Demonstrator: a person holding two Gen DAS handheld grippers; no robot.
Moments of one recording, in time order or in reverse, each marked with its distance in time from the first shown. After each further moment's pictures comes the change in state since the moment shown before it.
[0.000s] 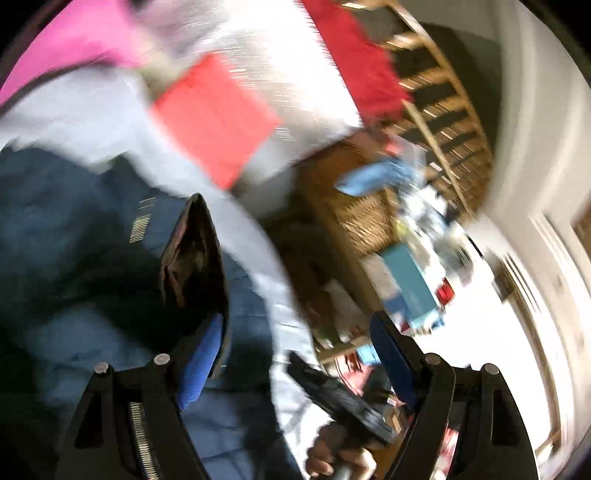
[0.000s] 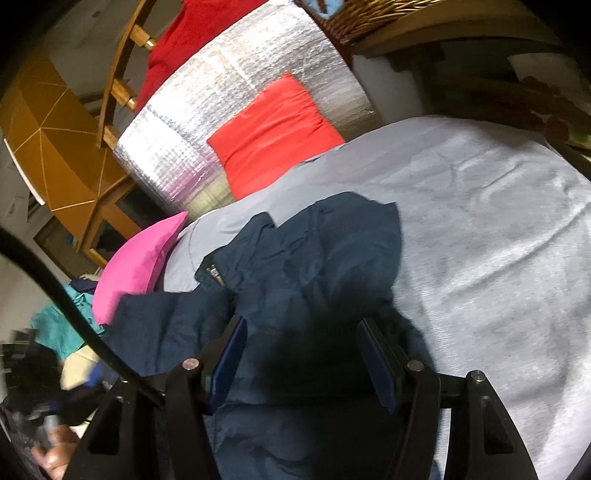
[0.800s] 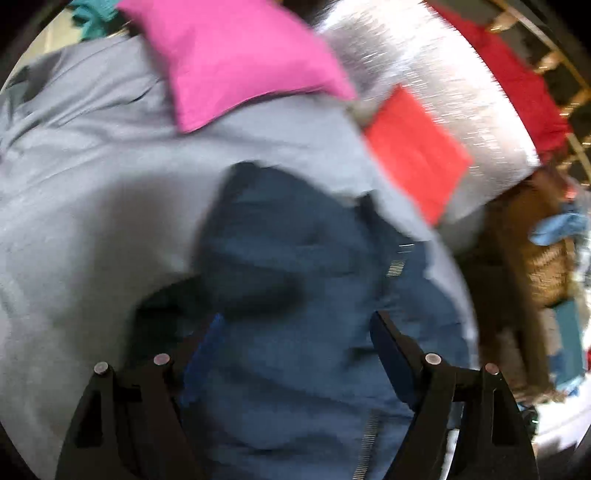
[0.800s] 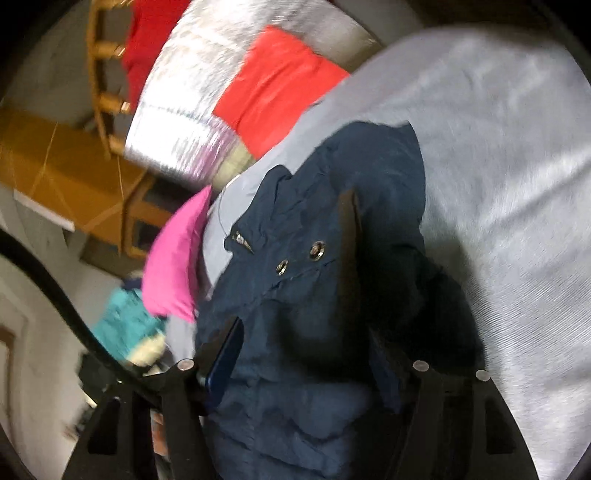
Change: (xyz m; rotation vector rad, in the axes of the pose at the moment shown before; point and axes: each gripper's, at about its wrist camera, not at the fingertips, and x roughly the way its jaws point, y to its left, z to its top) left arm -0.069 0.140 0.017 -0.216 -0.080 0.786; right arm 0.043 -0.038 -0.003 0.228 0.224 0.258
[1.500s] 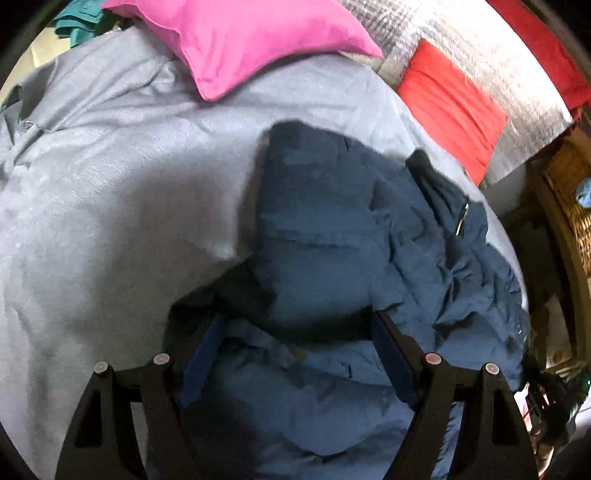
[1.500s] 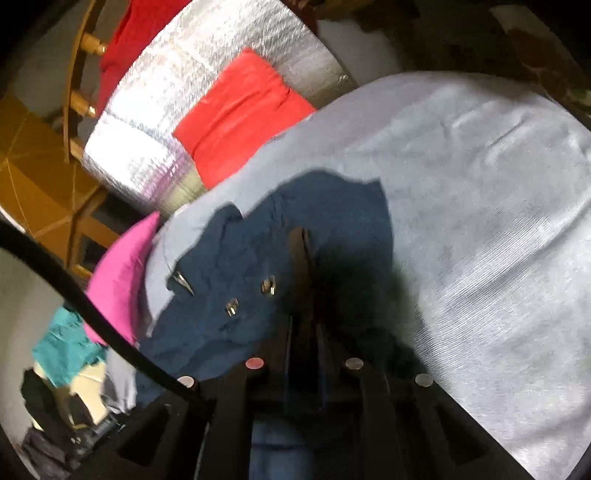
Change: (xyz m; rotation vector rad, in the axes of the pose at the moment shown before) left arm 0.023 0.006 0.000 0.098 0.080 0.148; right arm 0.010 0.016 0.031 -0.082 -0.153 -0.254
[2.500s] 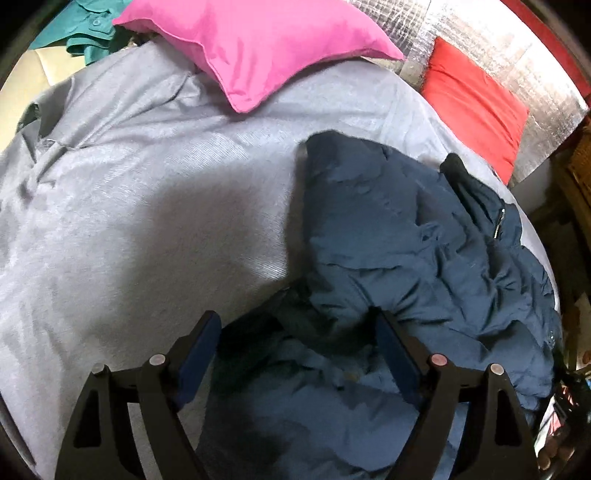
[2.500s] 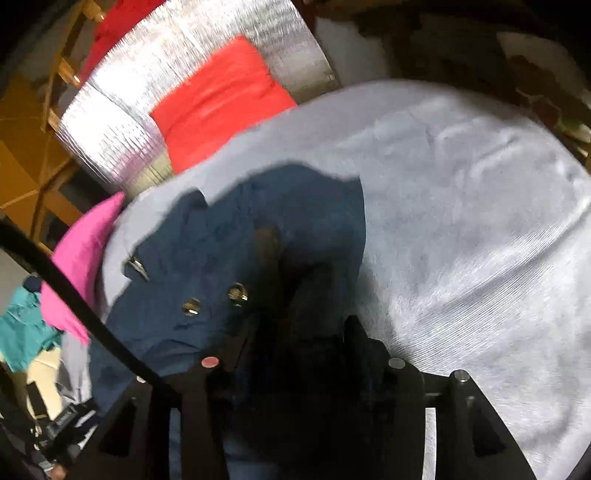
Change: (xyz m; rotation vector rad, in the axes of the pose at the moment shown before) left arm 0.007 0.011 0.006 0.034 -0.028 0.147; right arm 0.007 0.009 -0.007 -0.100 0.007 -0.176
